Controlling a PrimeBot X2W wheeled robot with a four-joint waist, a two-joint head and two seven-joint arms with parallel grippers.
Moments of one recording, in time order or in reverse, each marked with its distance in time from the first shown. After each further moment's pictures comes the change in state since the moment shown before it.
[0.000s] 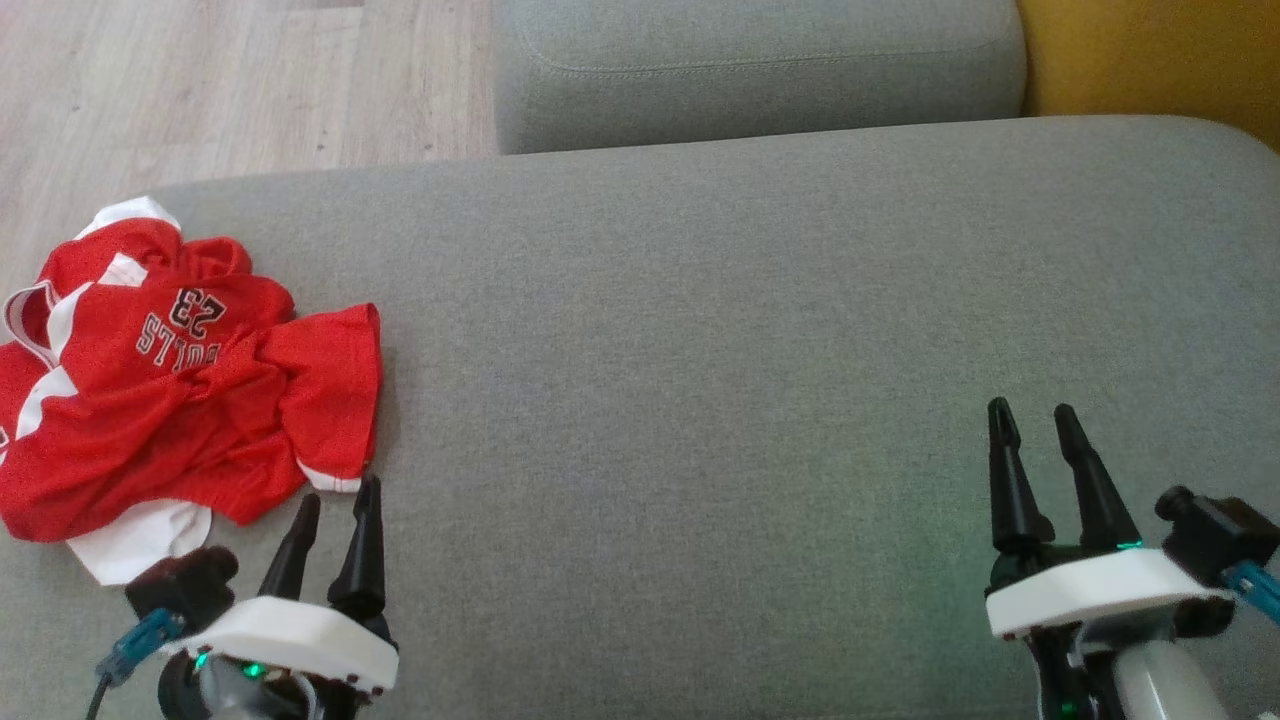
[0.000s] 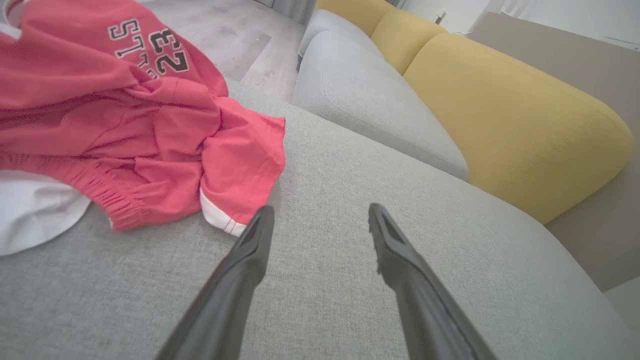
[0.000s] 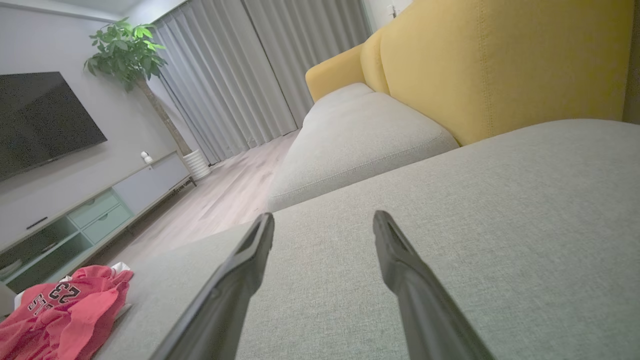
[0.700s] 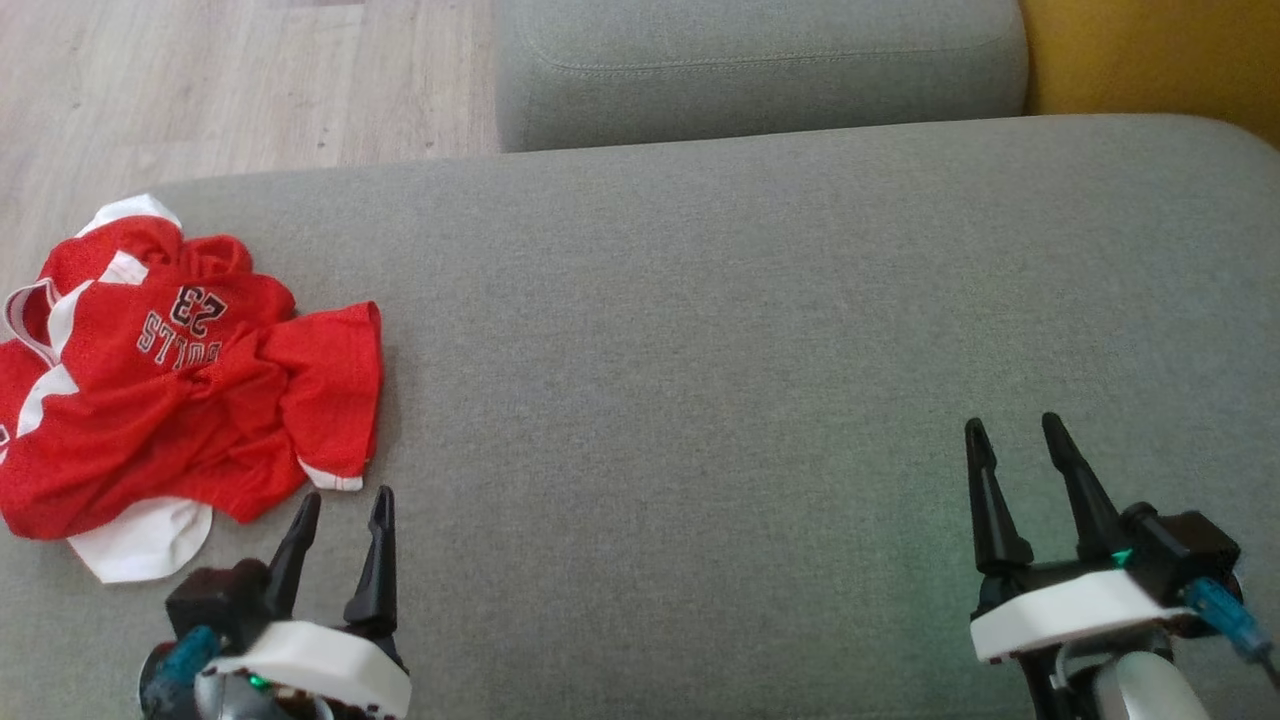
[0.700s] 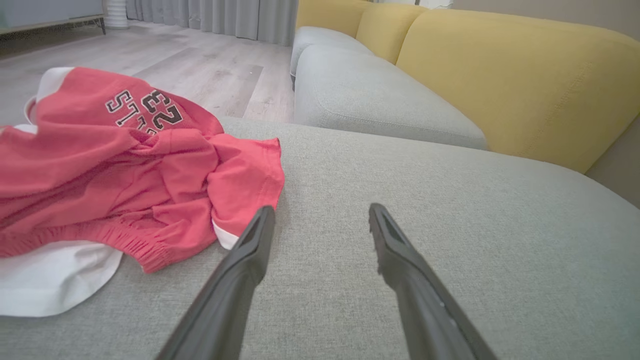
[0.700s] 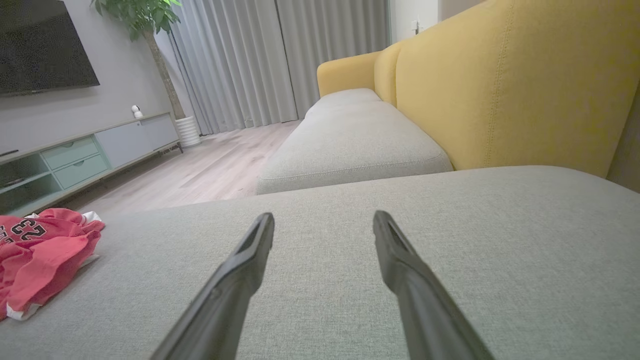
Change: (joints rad) left arm 0.035 0.001 -0.001 -0.035 0.278 0.000 -0.062; right arm 0.019 -0.001 0.007 0.013 -0.231 0.000 -0.061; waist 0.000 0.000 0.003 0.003
